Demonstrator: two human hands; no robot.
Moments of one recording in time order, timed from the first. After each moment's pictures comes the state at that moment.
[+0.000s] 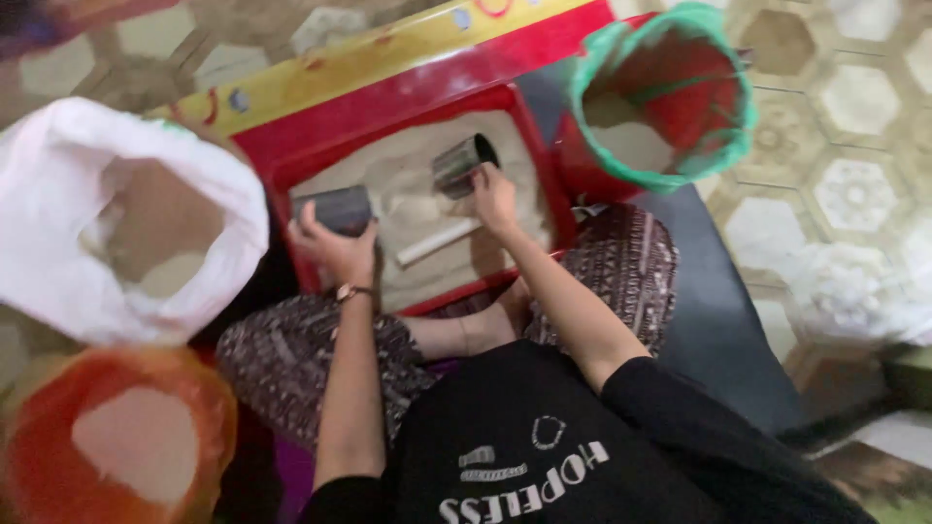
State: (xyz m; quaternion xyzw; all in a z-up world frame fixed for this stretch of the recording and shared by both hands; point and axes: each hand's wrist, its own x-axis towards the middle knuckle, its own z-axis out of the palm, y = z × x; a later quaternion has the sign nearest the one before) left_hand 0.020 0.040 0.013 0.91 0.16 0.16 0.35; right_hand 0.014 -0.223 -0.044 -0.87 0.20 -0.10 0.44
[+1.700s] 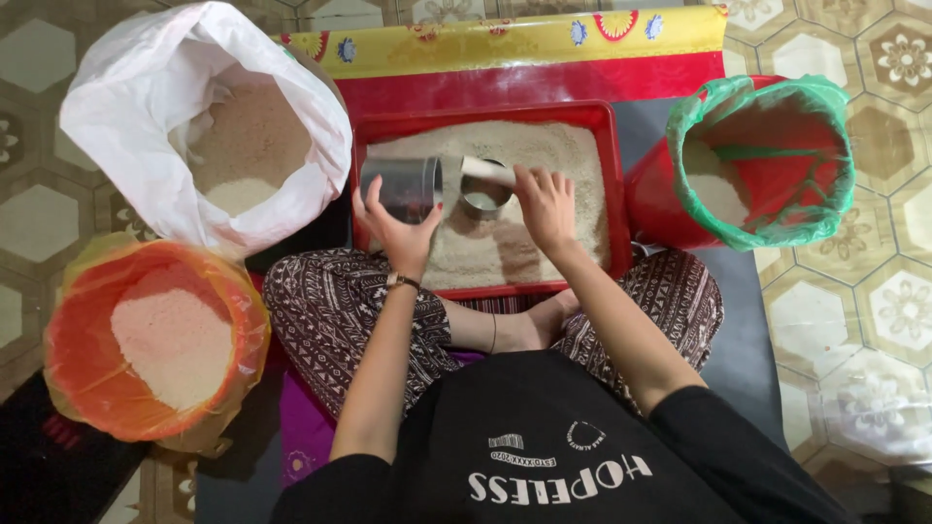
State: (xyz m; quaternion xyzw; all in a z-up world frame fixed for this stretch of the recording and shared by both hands) left_hand -0.011 0.046 0.026 0.83 0.13 0.27 0.48; right_hand 0.012 -0.203 0.009 -0.95 -0.13 -0.26 0.09
